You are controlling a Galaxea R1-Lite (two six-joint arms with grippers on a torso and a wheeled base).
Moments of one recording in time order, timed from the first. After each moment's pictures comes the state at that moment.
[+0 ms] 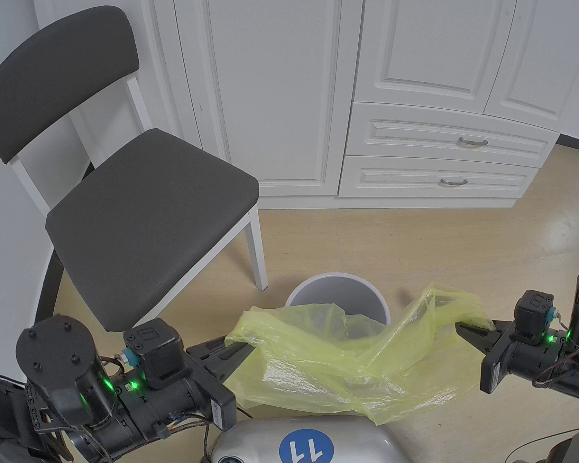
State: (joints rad) left arm -0.93 1.52 -0.28 -1.06 0.20 -0.05; right arm 0.71 1.25 -0.36 -0.52 -0.24 -0.11
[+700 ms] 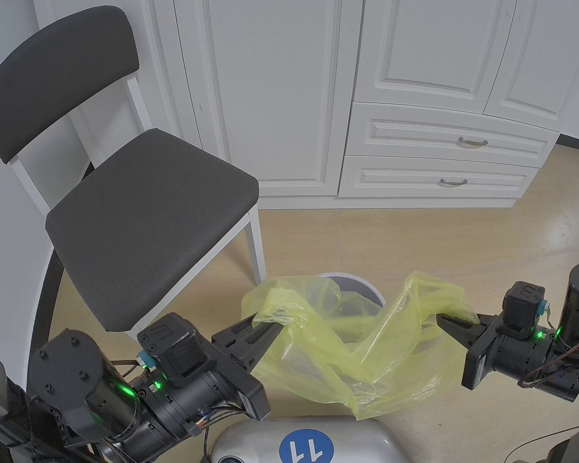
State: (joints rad) left arm -0.96 1.71 -0.24 -1.53 0.21 -0.05; right arm 0.76 1.32 -0.37 -0.66 -0.24 -0.01
